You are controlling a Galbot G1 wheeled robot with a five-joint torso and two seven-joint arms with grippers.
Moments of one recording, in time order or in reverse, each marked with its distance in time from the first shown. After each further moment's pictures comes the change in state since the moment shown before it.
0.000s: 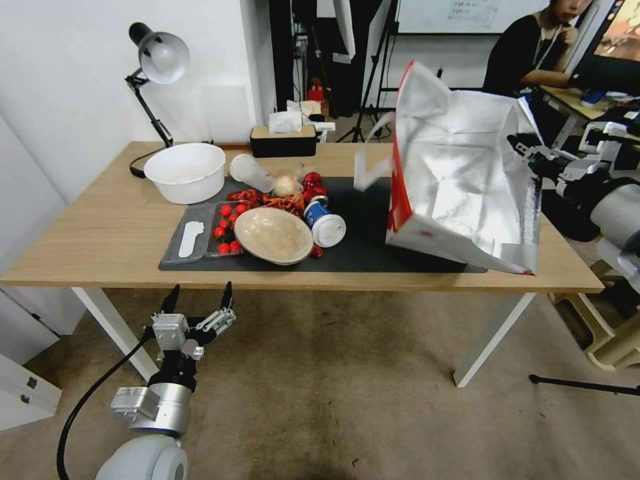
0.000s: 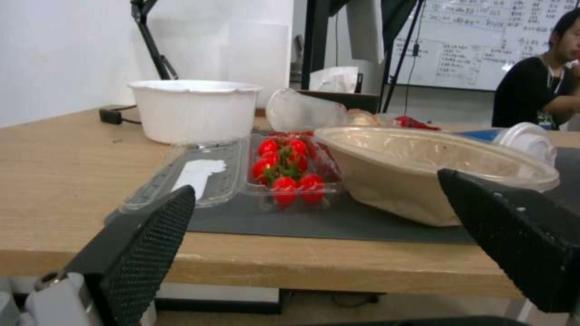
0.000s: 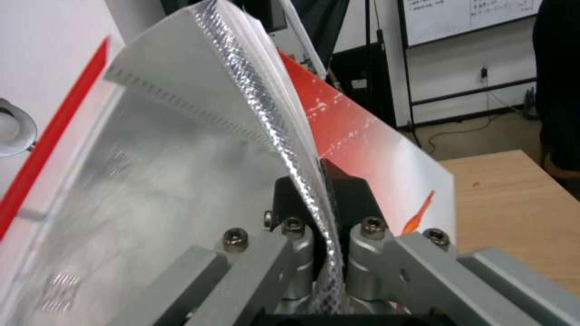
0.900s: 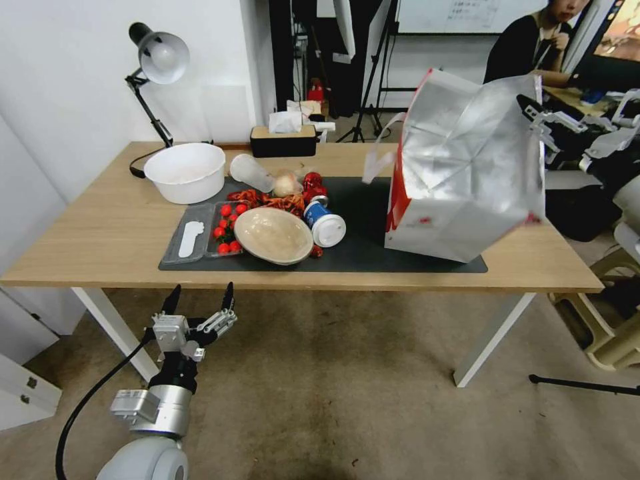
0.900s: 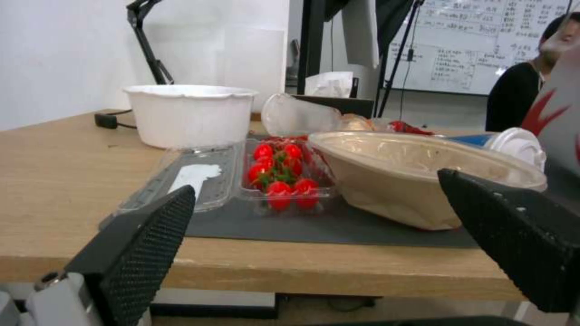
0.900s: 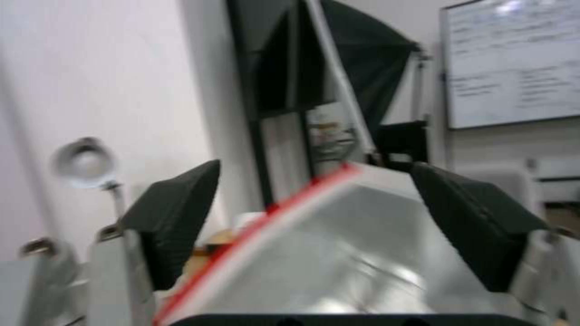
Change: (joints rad) left arm 0.005 -0.002 0.001 0.001 -0.001 -0.015 0.013; right arm 0.008 0.004 0.038 -0.022 -0.122 0.098 -0.068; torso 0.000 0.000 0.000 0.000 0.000
